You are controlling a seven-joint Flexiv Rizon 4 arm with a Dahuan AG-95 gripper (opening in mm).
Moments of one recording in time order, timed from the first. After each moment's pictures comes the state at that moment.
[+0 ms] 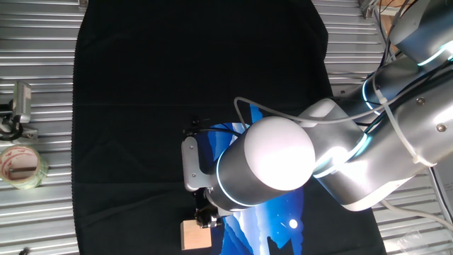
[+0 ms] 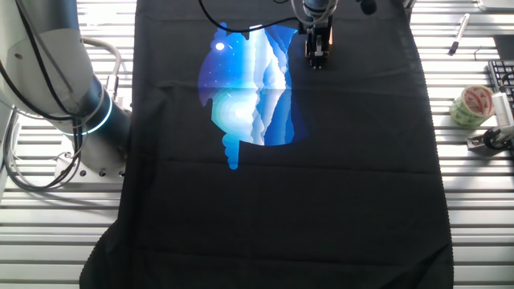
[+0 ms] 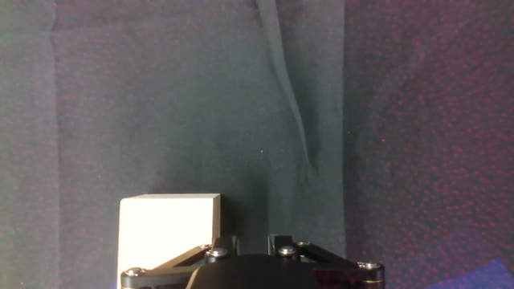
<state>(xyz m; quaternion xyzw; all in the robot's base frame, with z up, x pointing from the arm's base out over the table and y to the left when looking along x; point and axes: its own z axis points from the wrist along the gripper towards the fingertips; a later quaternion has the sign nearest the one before) 0.505 0.212 0.031 0.00 1.00 0.00 0.05</state>
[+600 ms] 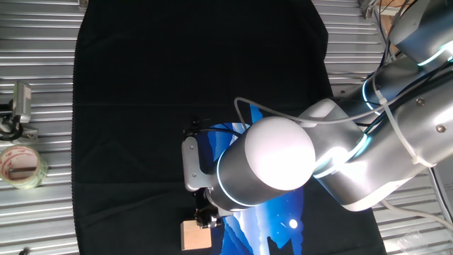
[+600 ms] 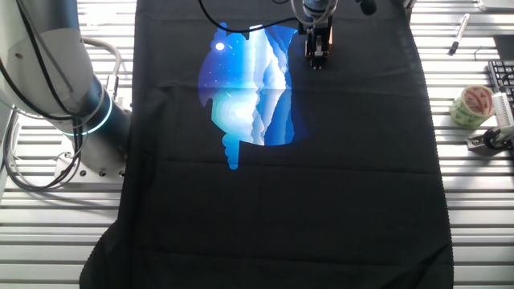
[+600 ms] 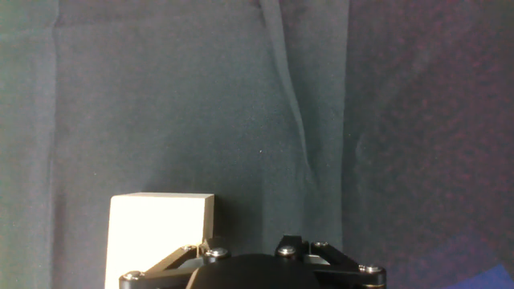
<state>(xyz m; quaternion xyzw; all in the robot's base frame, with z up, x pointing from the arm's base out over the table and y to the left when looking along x) 0.505 0.211 0.031 0.00 1.00 0.01 0.05</state>
